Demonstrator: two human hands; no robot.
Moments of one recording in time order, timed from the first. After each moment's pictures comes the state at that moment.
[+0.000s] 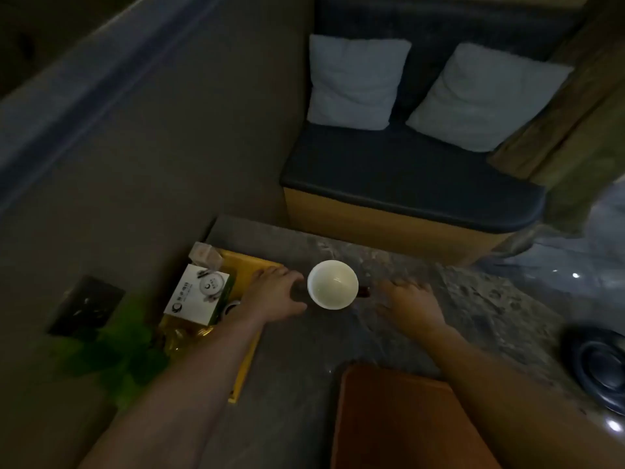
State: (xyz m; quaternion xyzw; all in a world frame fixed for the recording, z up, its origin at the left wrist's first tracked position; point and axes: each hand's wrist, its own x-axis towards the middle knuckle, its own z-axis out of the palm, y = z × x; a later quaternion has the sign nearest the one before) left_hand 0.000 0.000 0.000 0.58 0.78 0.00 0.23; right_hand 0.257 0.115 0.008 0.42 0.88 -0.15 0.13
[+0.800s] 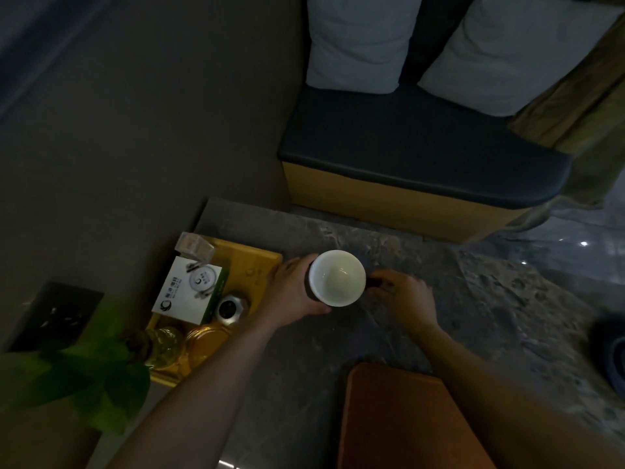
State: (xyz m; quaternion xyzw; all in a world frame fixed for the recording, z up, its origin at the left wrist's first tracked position) left_hand 0.020 0.012 -0.039 0.51 0.76 0.22 0.34; right_hand 0.236 0.116 -0.040 0.50 0.79 -0.34 -0.03
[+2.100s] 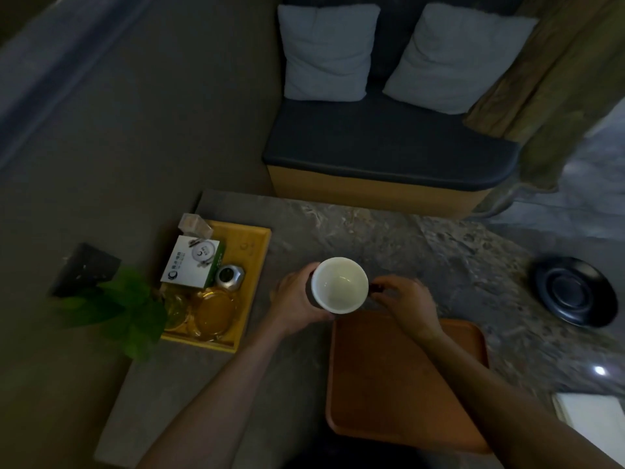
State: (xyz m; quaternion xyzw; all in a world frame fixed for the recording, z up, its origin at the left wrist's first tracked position) left_hand 0.108 -0.071 0.011 0.50 0.73 0.30 0.35; right_hand 0.321 0.023 -0.002 0.52 0.78 -0.35 -0.10
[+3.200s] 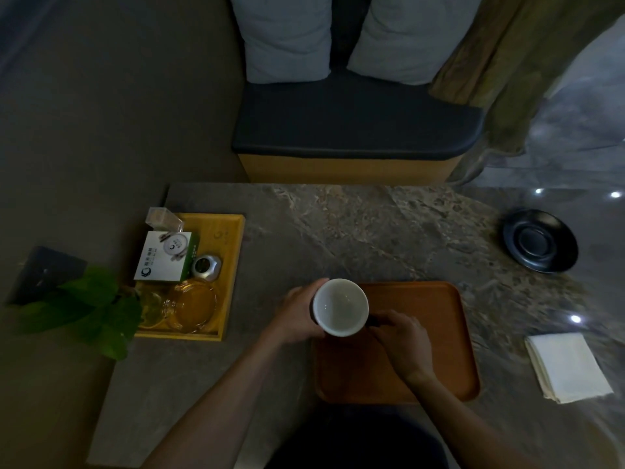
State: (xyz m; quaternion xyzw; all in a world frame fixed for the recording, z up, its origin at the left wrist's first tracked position) left_hand 0.145 -0.101 -0.034 0.54 0.68 0.16 0.46; right_hand 0.383 -0.083 -0.043 0.62 0.70 -0.34 -0.13
